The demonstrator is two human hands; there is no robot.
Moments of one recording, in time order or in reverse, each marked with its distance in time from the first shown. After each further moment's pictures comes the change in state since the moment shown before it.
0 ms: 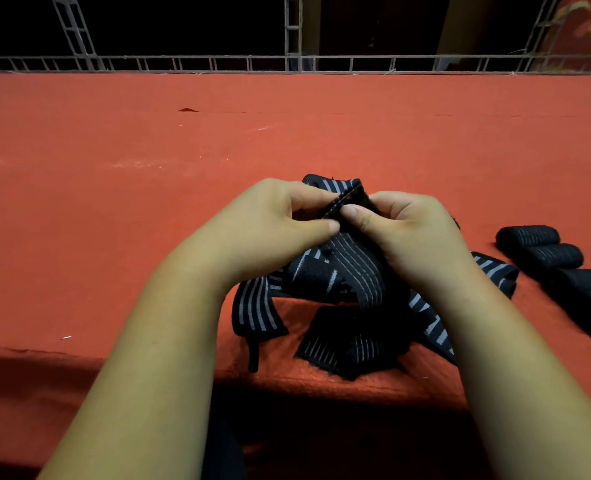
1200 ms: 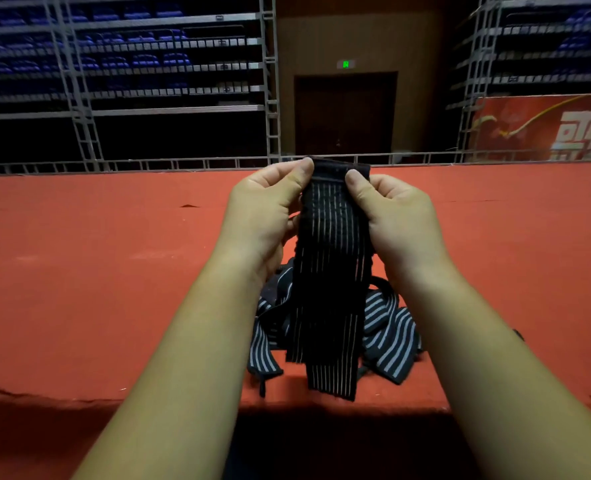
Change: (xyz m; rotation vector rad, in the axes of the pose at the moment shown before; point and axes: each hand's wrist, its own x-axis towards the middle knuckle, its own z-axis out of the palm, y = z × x) left_hand -0.032 0.163 -0.031 -0.797 0.368 0.167; right_hand -0.056 -0.177 -0.042 0.310 0.300 -0.242
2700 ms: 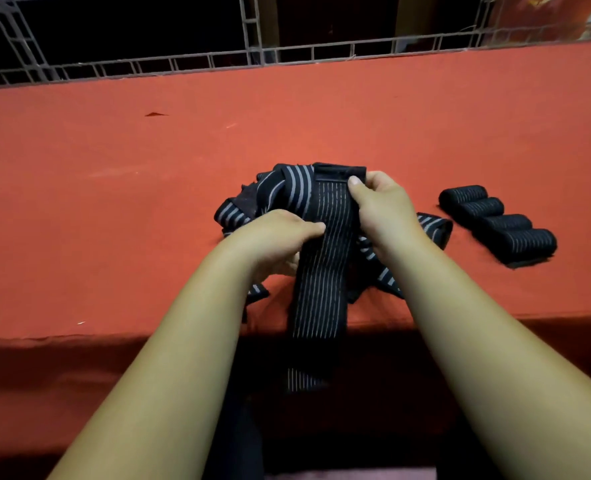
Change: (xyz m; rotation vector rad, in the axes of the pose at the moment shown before) left_hand -0.011 -0.182 -0.052 0.528 -0.320 -0.731; right_hand -0.007 0.194 -0.019 -0.226 0.100 0.455
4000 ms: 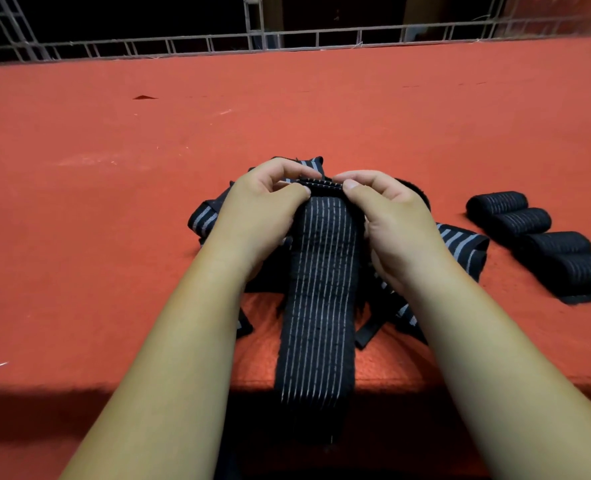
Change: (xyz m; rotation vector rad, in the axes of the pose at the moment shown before) left_hand 0.067 -0.001 -0.016 -0.136 0.341 0.398; right_hand 0.031 0.026 0.010 0.297 -0.209 -0.015
